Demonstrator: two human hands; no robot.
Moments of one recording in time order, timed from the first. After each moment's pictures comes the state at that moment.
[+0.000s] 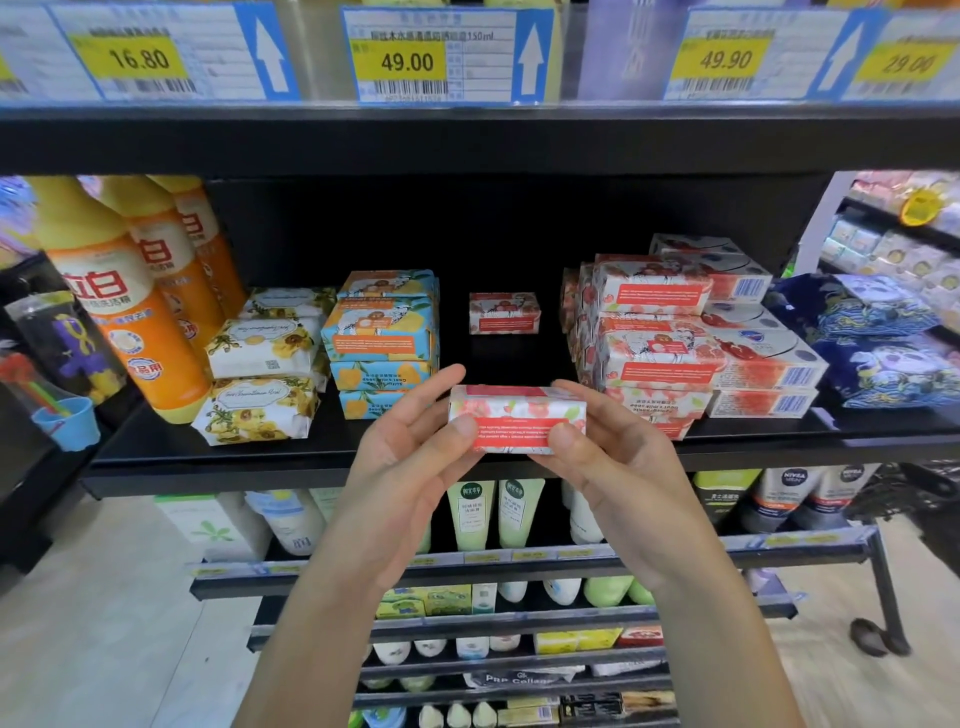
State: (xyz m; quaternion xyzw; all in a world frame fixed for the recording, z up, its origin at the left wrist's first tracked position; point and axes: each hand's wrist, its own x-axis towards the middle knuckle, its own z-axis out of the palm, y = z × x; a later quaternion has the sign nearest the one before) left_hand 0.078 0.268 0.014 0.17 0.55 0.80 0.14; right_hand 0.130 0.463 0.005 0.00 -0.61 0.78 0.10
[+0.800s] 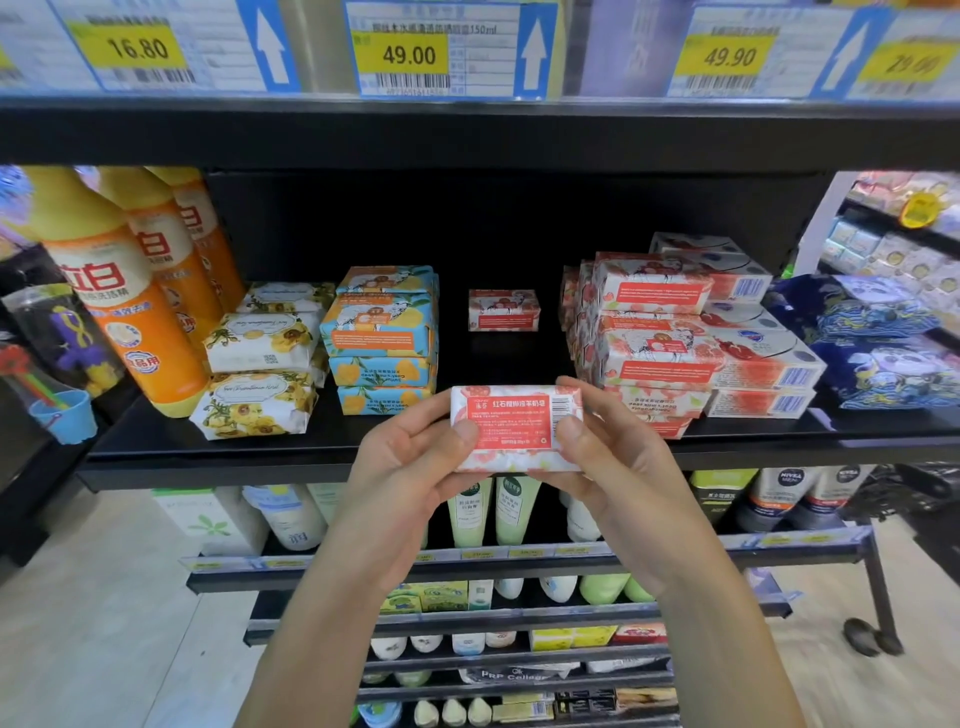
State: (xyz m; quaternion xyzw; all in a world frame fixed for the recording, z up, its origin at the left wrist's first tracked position) left_hand 0.084 0.270 0.014 0.15 0.58 0.78 0.15; right_hand 0.135 0.461 0.008 0.00 -0.63 0.78 0.09
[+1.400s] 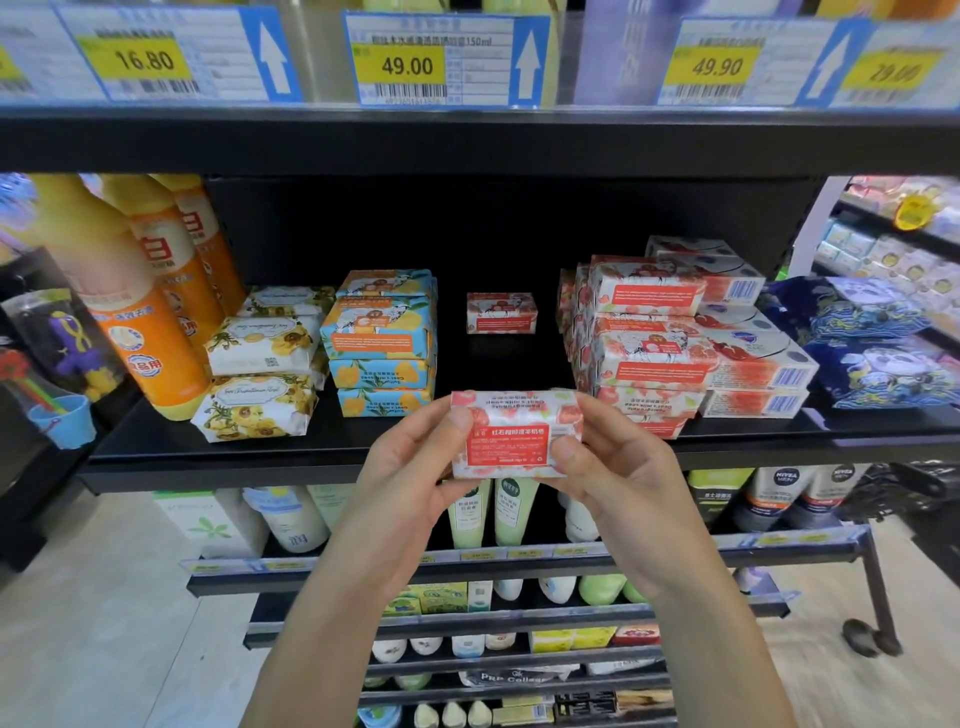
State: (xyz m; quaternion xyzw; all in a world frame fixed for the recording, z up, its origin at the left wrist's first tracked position) left_hand 0.090 0.274 0.016 0.13 0.58 0.79 0.16; right_hand 0.140 0.463 0.000 0.01 -0.63 0.77 0.12
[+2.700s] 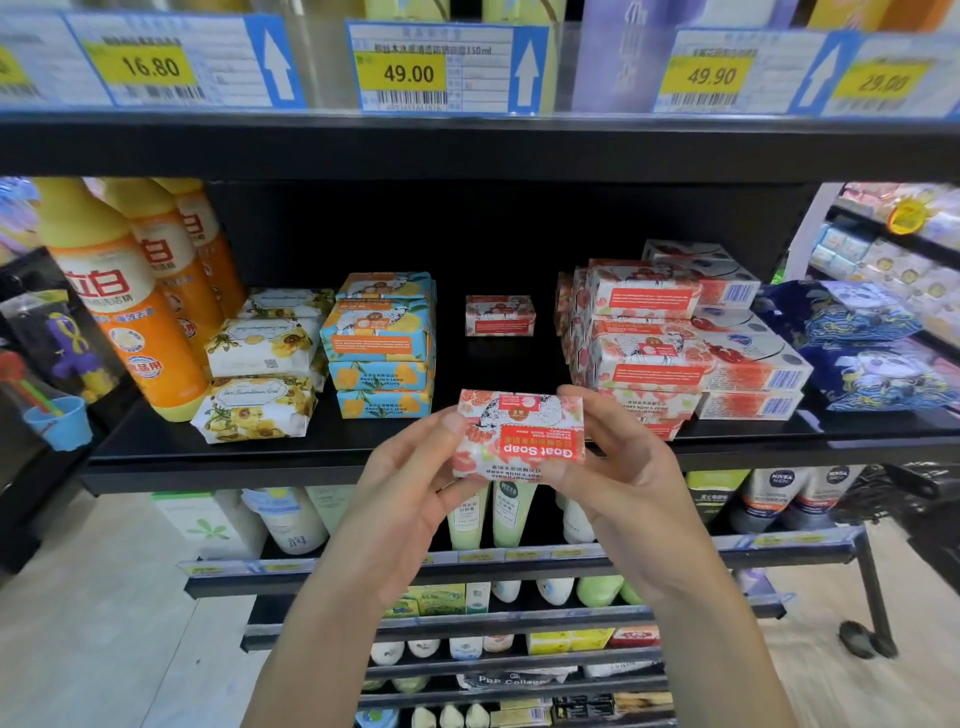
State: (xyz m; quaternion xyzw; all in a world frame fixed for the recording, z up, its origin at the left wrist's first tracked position) left_hand 0.092 0.273 0.013 0.09 0.56 0.81 0.17; right_hand 0.144 0.463 0.005 0.01 -0.60 0.79 0.11
